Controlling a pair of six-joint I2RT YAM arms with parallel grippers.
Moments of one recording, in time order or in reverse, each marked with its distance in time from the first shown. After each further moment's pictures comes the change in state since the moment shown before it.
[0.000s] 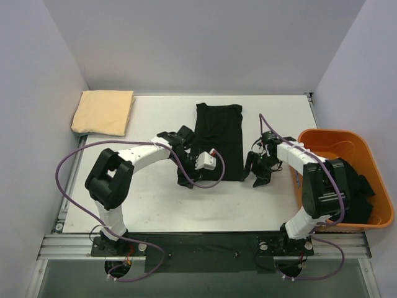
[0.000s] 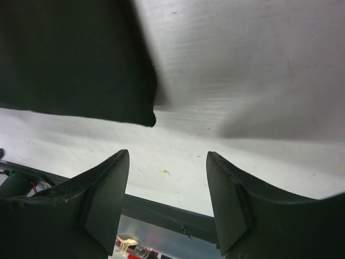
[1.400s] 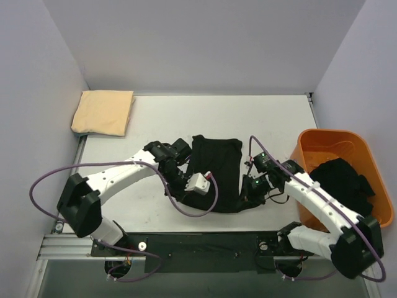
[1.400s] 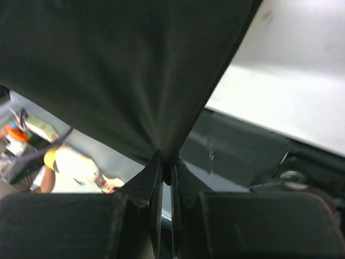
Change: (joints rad) left arm -0.172 -0.274 -0.143 -0.261 -0.069 0.085; right arm 0.275 -0.442 -0.202 -0.148 -0.152 0.138
